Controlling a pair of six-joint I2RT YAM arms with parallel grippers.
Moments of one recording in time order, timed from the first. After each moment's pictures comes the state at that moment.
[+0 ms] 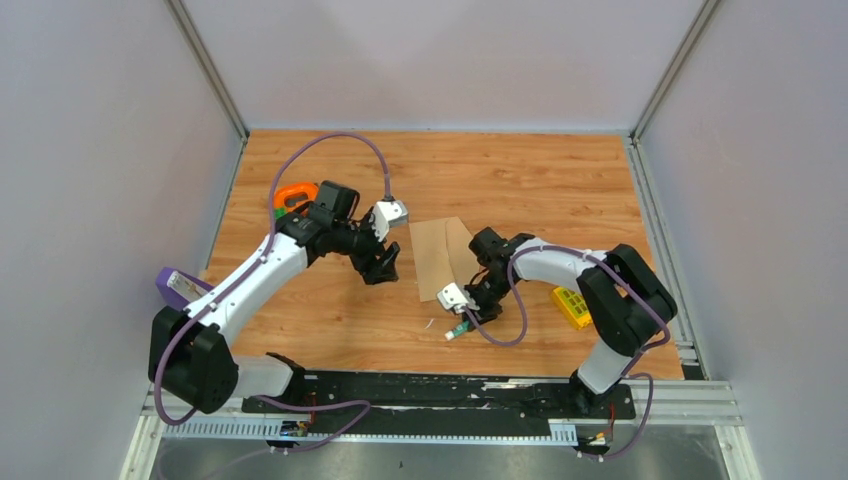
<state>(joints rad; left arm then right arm) -0.45 1.30 1.03 -0.67 0.59 0.41 0.65 1.69 0.91 -0.74 -0.76 -1.45</state>
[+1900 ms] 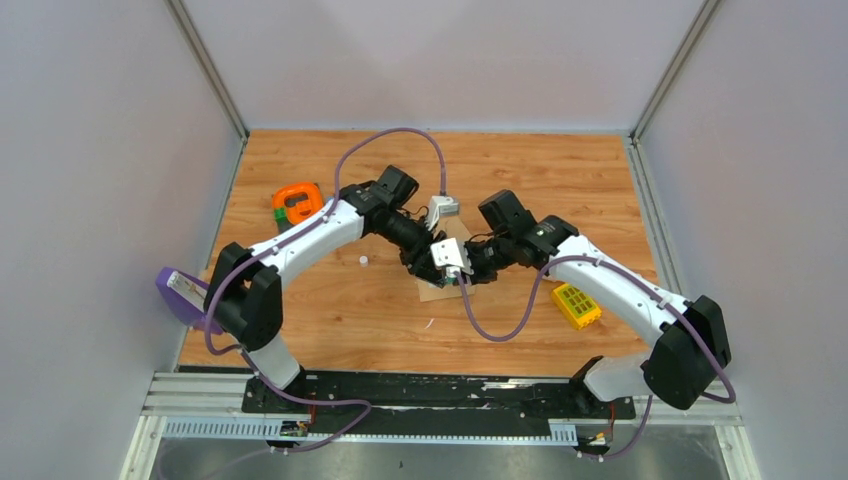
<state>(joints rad) -0.63 1.67 1.34 -0.76 0.89 0.21 0.69 1.37 1.12 -0.73 -0.65 -1.07</state>
